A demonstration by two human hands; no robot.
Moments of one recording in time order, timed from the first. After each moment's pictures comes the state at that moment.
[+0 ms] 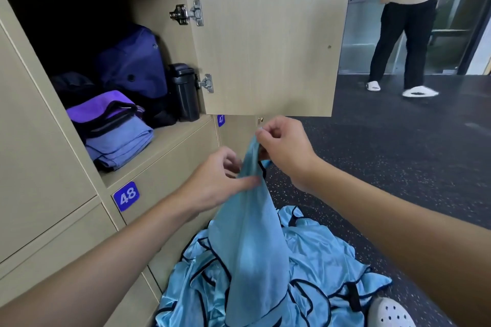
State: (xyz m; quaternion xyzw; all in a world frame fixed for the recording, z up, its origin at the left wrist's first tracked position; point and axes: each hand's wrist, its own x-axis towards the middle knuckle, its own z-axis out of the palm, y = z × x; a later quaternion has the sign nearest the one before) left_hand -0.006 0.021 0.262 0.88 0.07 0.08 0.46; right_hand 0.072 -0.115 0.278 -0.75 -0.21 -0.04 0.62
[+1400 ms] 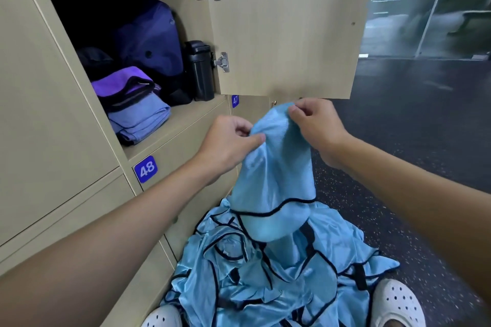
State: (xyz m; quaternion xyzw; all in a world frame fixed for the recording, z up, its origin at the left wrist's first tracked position) left_hand -0.002 0.023 0.268 0.84 0.07 0.17 0.51; right_hand 0.092 -0.130 0.268 -0.79 -0.20 -0.05 0.58
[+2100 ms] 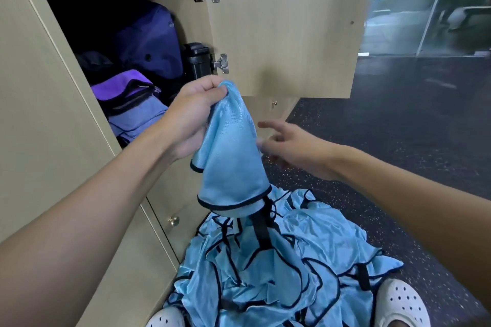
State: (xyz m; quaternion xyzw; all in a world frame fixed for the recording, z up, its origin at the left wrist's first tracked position) left_hand -0.010 0.049 0.320 0.70 0.02 0.18 0.69; right_hand 0.071 -0.122 0.258 -0.76 -0.31 0.21 0.53
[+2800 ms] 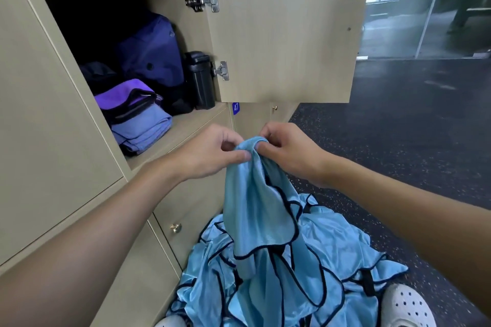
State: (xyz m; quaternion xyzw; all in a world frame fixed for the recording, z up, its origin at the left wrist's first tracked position) left_hand -0.009 0.064 0.285 0.92 -0.07 0.05 0.37; right_hand 0.054 -0.116 0.264 -0.77 -0.36 0.05 0.52
